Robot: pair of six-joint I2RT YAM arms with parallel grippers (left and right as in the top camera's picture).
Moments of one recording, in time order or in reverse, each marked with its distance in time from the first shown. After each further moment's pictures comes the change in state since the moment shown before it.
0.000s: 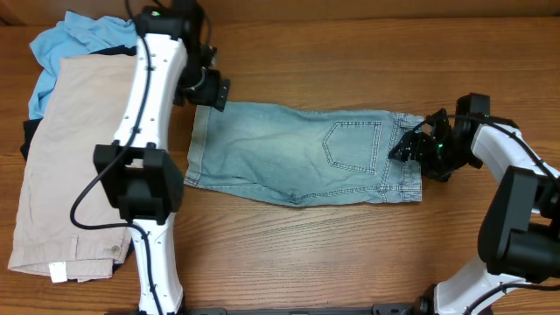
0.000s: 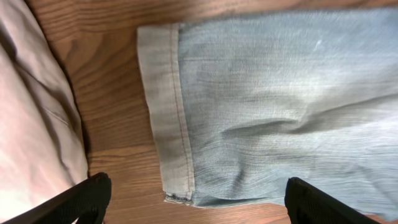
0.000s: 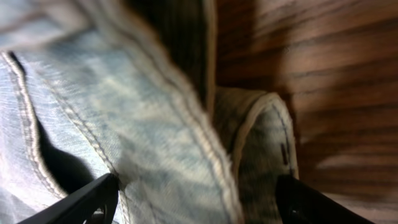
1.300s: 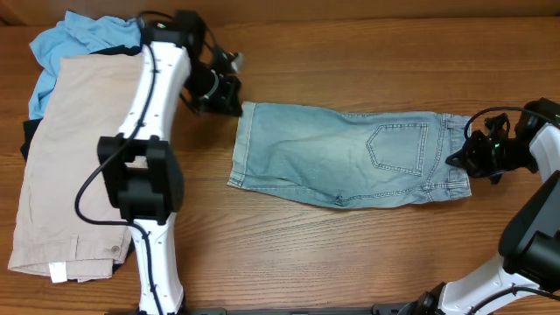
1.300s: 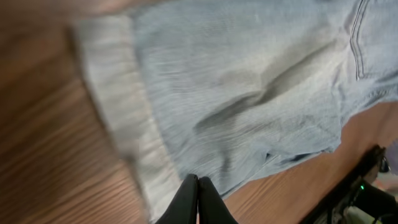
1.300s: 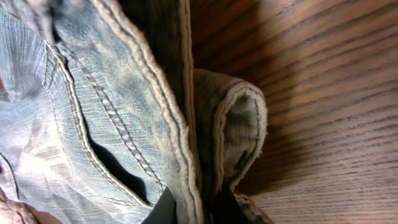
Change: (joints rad) left arm -0.032 0.000 -0.219 0.167 0.473 0.147; right arm -0.282 0.014 0.164 -0.235 -0.008 -0.039
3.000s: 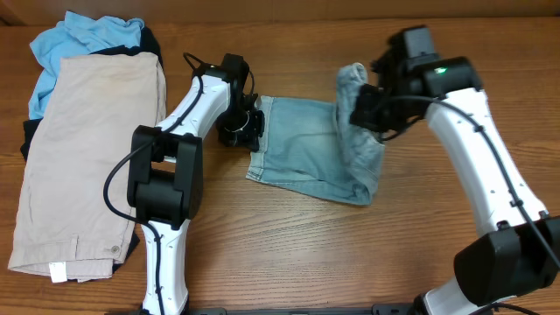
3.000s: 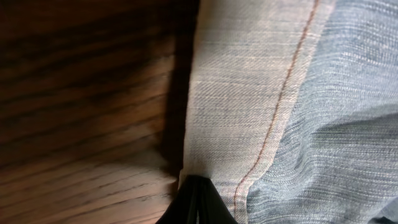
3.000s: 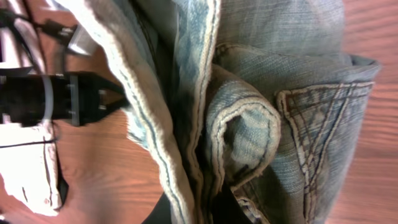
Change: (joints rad) left arm -0.132 -0.004 -0.333 0.309 -0.188 -0.400; right arm 0.767 -0.138 0.362 -0.138 0.153 0.369
